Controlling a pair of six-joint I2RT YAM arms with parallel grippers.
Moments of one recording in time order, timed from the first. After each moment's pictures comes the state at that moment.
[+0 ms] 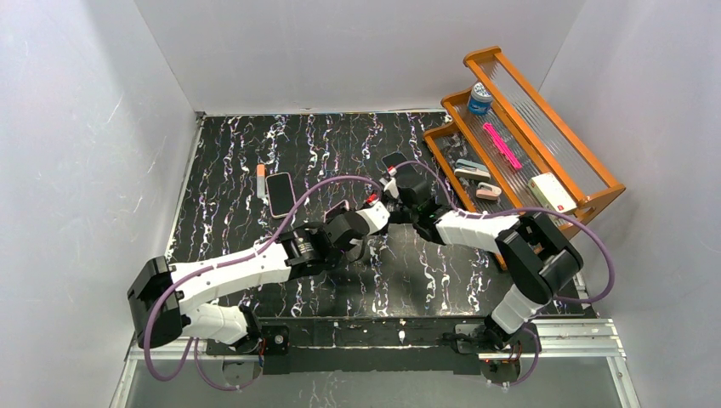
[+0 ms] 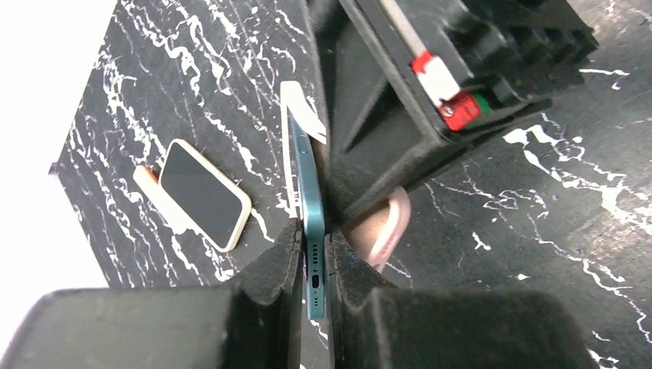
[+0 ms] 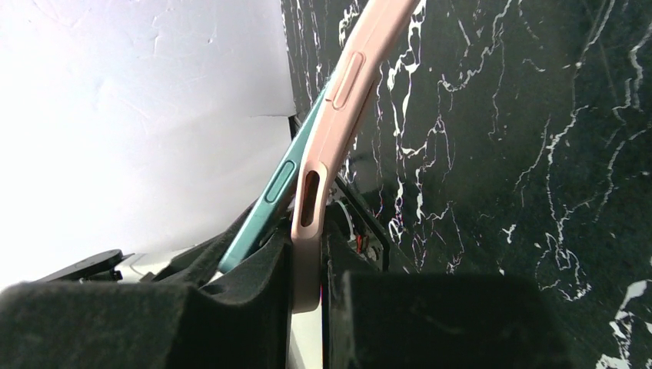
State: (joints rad) left arm -1.10 1.27 0.93 -0.44 -0.60 0.20; right arm 0.71 1.62 0.81 0.36 -0.57 1.28
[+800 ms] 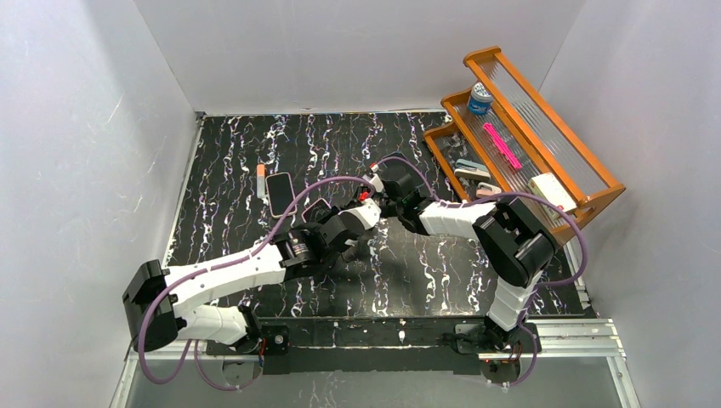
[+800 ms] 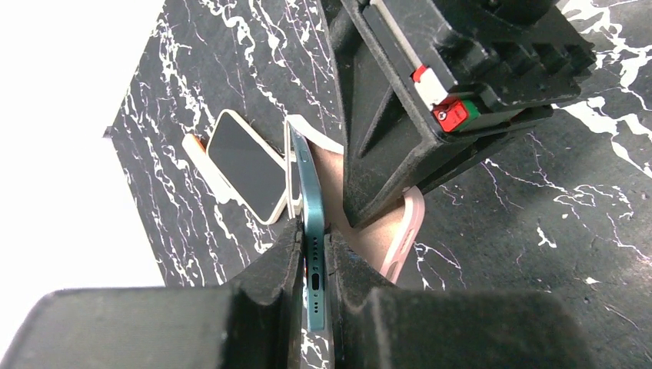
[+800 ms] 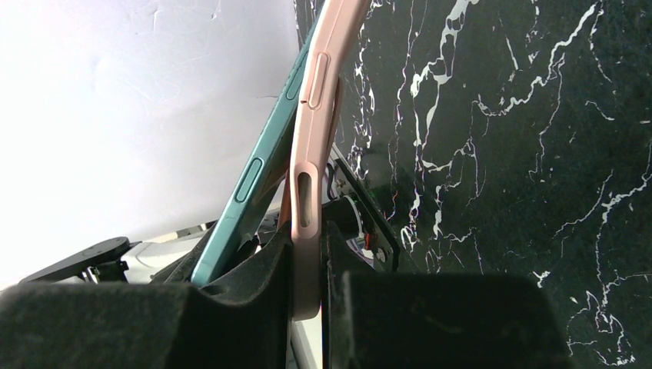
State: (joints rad) left arm -1.09 1.23 0.91 -0.47 -0.73 0.21; right arm 0.74 1.79 0.97 0.38 -0.67 1.28
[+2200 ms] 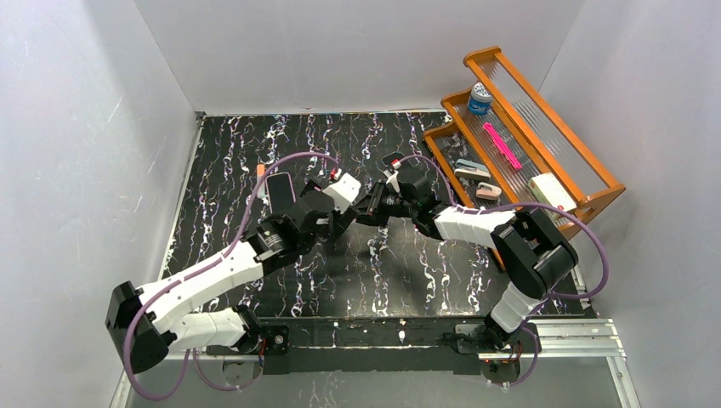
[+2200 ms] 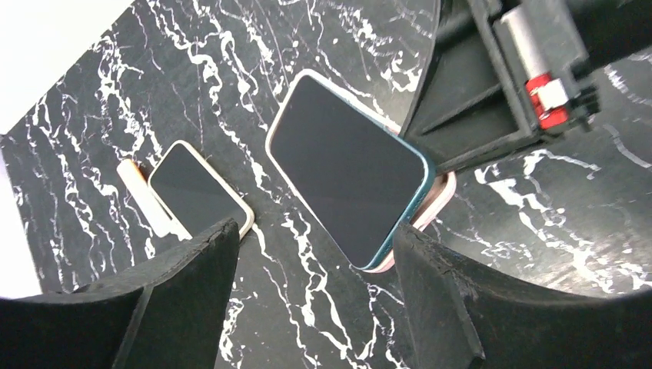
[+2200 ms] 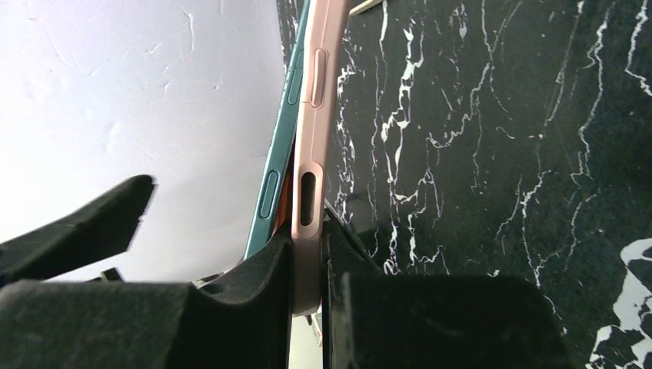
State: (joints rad) left arm -0.94 1.13 0.89 -0.37 -0.50 0.14; right arm 0.70 1.67 0.86 0.40 -0.53 1.28
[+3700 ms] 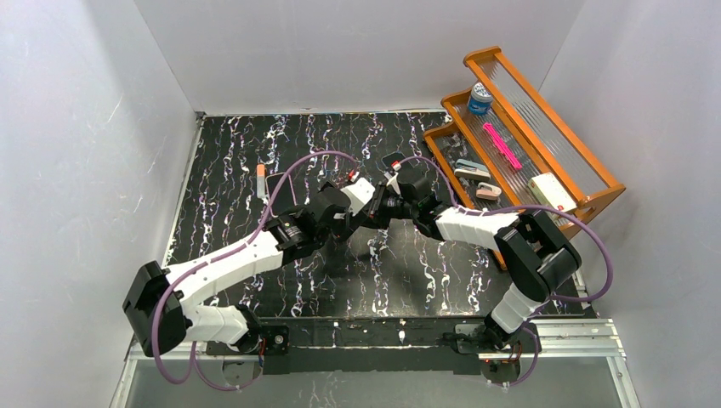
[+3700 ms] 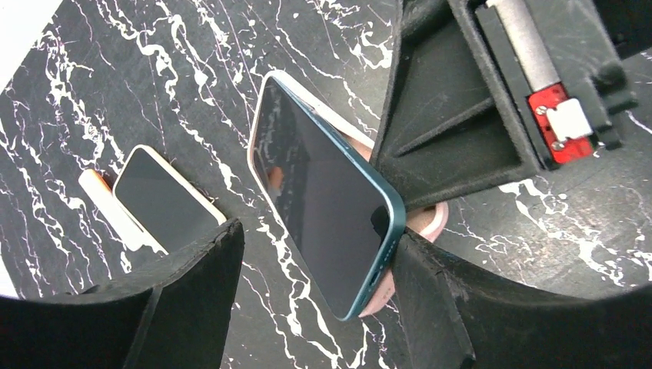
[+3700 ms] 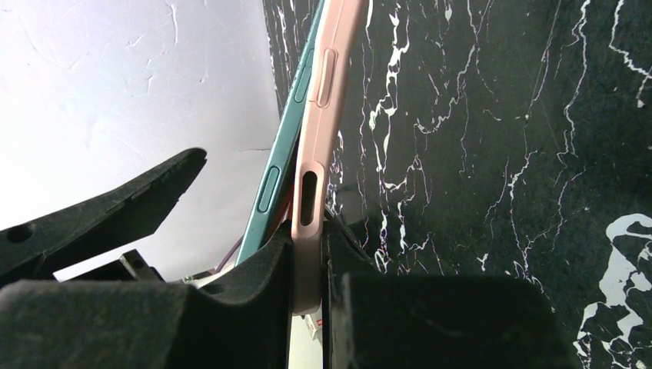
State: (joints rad) left arm -0.90 1.24 0.92 -0.35 -0.41 0.16; right arm 0.70 1.64 0.85 0.33 -0.52 1.26
